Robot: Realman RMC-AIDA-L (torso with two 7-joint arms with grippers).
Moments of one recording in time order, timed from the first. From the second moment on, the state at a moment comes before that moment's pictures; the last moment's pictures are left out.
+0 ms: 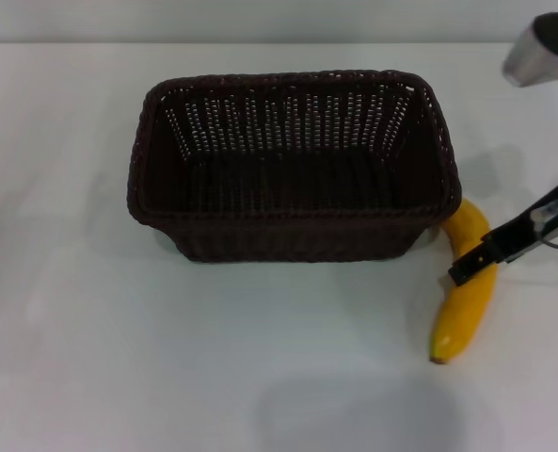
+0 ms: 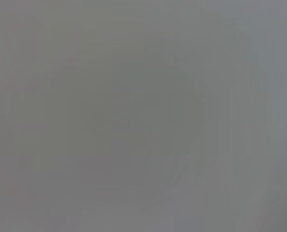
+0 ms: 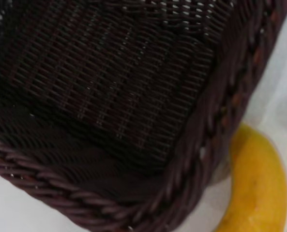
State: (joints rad) left arm -0.16 -2.02 0.36 0.66 1.25 1.44 -1.32; right arm 0.66 2.02 1.77 1.24 -2.53 1.61 -0.28
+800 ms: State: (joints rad) left arm -0.13 -2.02 0.35 0.66 1.24 1.44 -1.31; right arm 0.71 2.01 1.69 1.25 -2.72 1.61 -0.21
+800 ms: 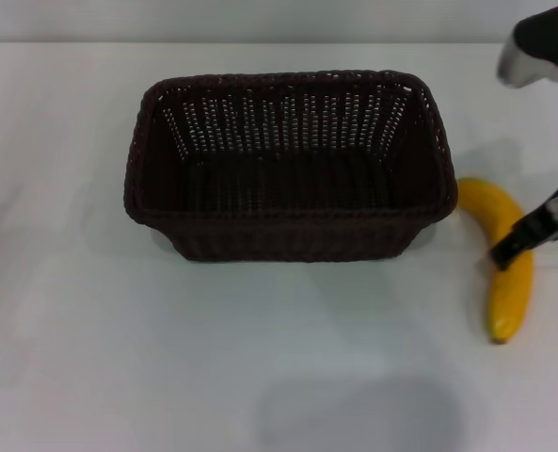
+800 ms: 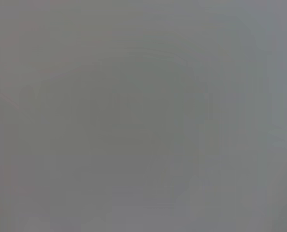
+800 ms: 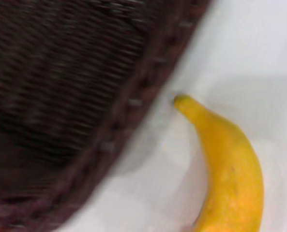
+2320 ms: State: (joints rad) left arm -0.13 -2.02 0.35 0.66 1.24 1.44 -1.32; right arm 0.70 2.01 1.78 1.26 -2.73 1.57 -0.25
